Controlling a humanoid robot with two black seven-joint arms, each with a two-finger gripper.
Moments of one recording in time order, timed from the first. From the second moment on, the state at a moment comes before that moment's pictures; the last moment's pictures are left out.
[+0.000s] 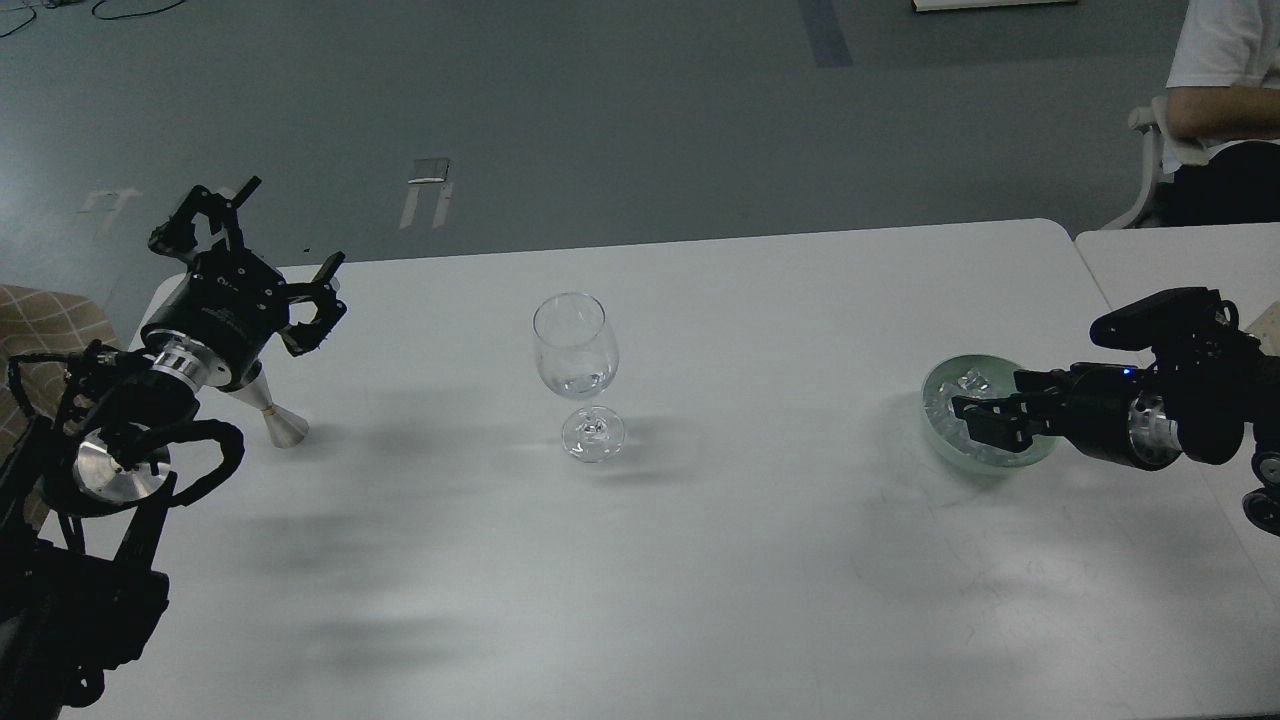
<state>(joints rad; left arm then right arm) -0.29 0.34 -1.50 -1.22 0.39 -0.22 0.16 0.79 -0.92 0.17 1.41 -1.65 0.16 0.02</state>
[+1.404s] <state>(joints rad) -0.27 0.33 -1.51 -1.21 0.38 -0.22 0.16 0.78 -0.87 0.15 1.37 -1.66 0.17 -0.06</state>
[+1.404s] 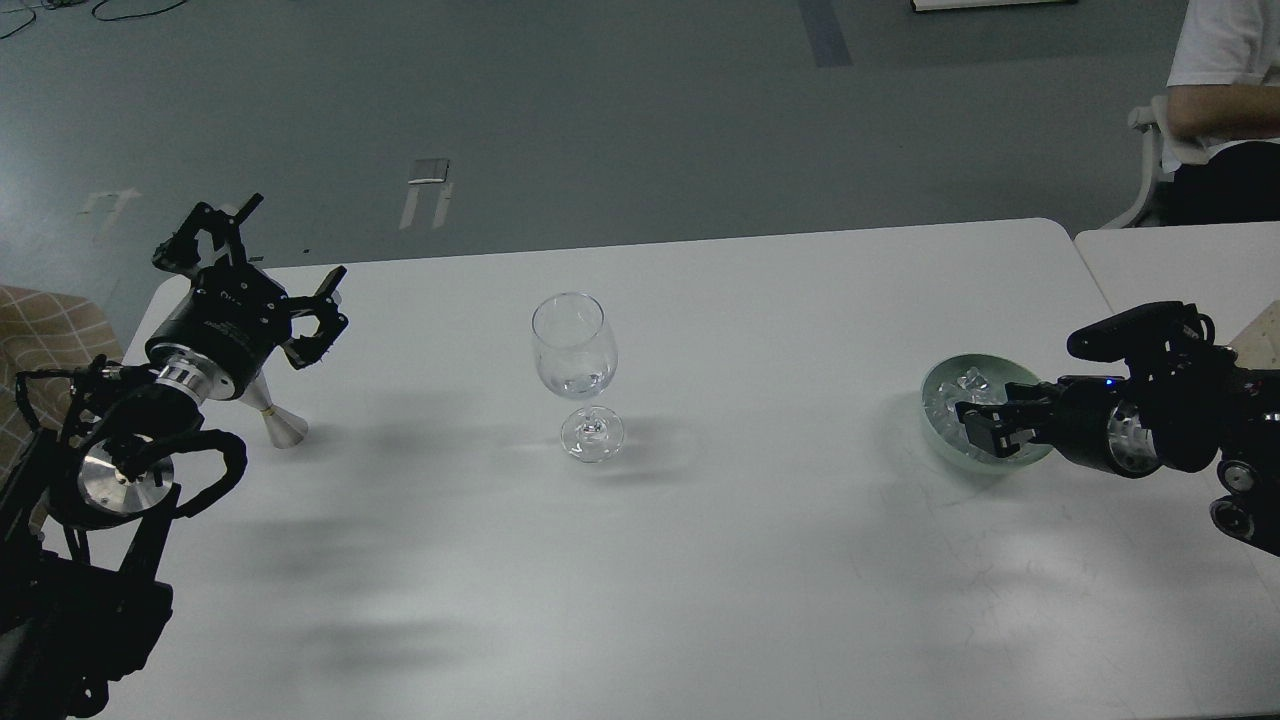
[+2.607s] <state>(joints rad) -0.27 0.33 -1.51 -1.21 0.38 -0.22 0.16 0.77 -0.90 0.15 1.41 -1.66 0.18 -0.08</state>
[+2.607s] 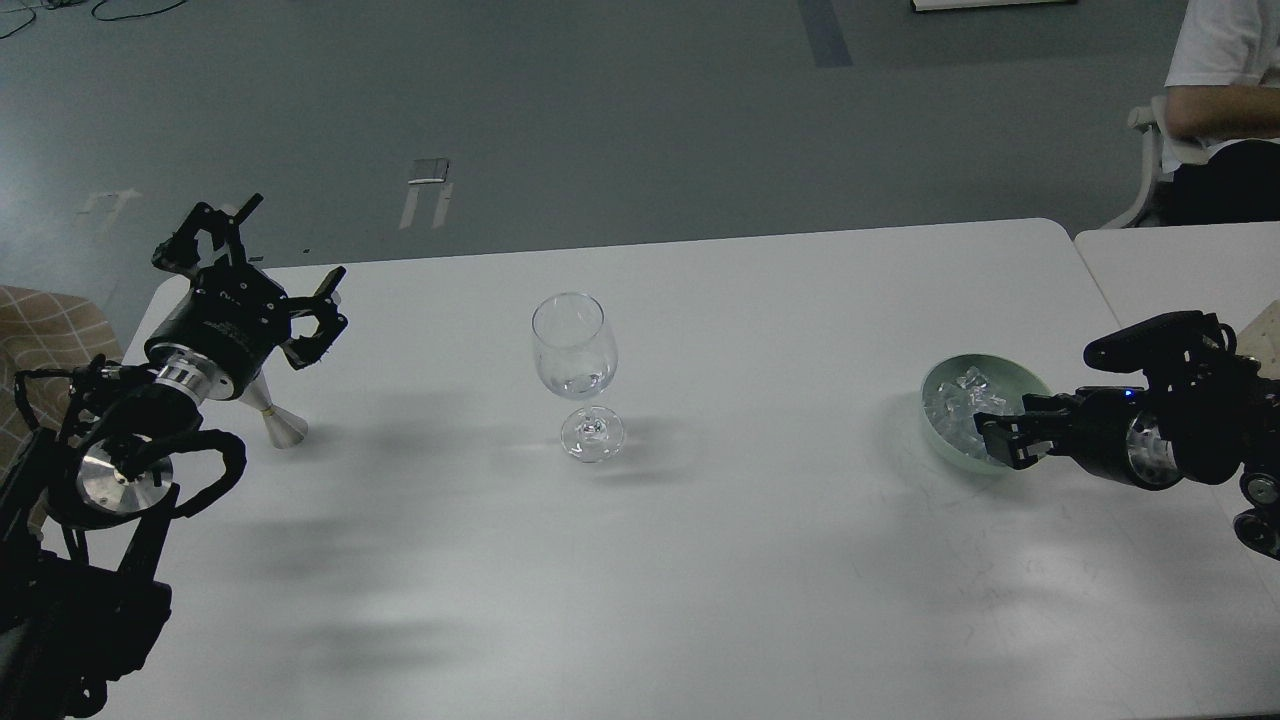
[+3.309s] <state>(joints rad) -0.27 0.33 -1.50 -1.21 0.38 -0.22 0.16 0.76 -0.88 0.16 1.39 -1.66 0.18 -0.08</state>
